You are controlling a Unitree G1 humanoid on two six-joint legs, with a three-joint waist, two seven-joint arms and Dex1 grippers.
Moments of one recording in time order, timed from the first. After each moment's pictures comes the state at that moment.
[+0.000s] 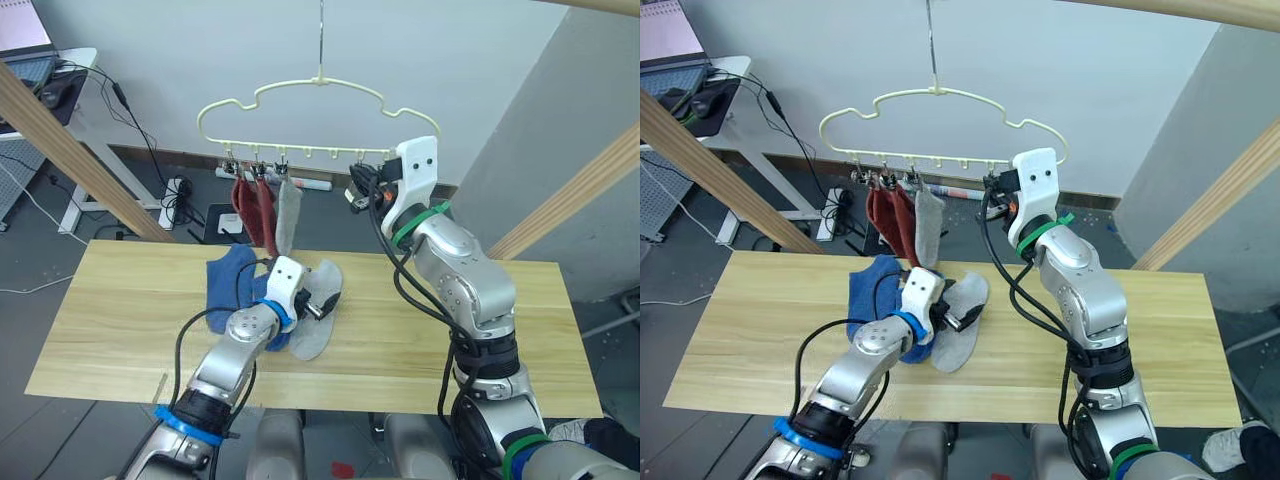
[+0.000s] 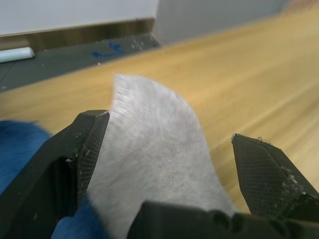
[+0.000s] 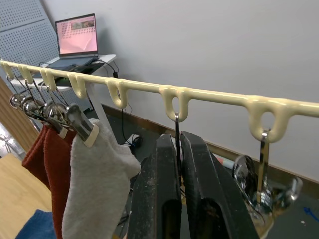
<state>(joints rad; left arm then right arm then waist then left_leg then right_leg) -0.31 0.35 -0.31 0.16 -0.07 0.24 -0.42 -0.65 -0.02 0.06 -0.26 0.22 0.69 0.19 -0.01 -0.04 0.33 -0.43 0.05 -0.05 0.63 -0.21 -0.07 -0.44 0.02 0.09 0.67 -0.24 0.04</state>
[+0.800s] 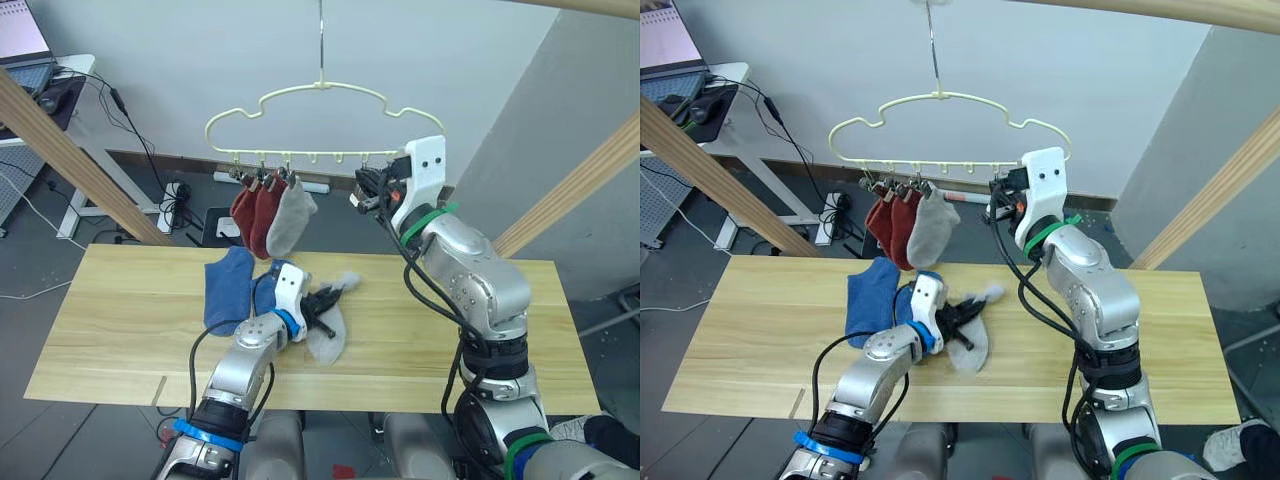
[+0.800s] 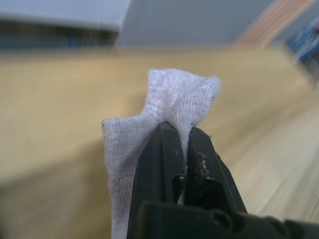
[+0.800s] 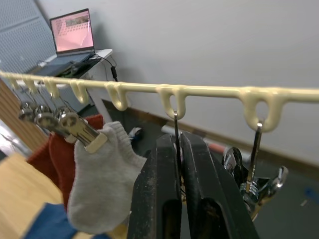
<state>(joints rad) -0.24 0.17 -0.13 0.02 -0.21 0.27 -0.54 -0.71 0.02 -0.08 -0.31 0.35 0.95 0.13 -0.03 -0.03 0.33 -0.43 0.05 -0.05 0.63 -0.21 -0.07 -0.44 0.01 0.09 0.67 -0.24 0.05</state>
